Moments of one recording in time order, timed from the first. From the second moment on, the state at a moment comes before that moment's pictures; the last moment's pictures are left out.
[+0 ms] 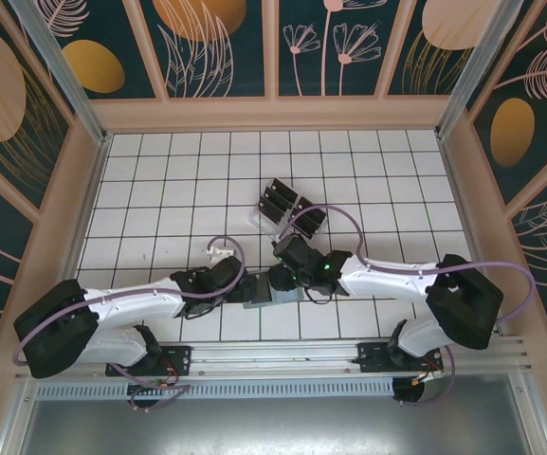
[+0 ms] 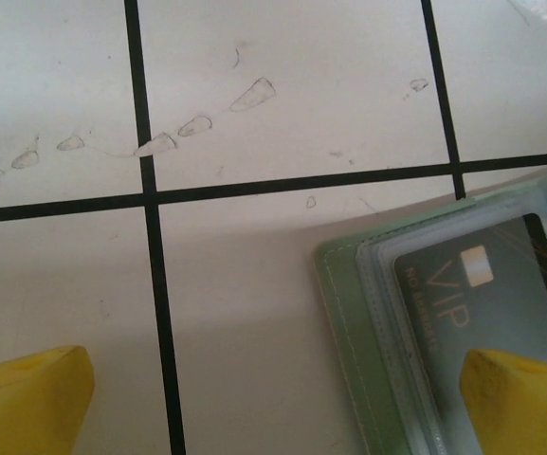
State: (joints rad) left arm -0.98 1.28 0.49 -0.27 -0.30 -0.84; right arm 1.04 1.45 0.77 -0.27 0.08 0.57
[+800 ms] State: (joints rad) left arm -1.01 1.36 0.48 -0.24 -0.40 -0.87; right arm 1.01 1.51 0.66 -0.14 0.04 0.60
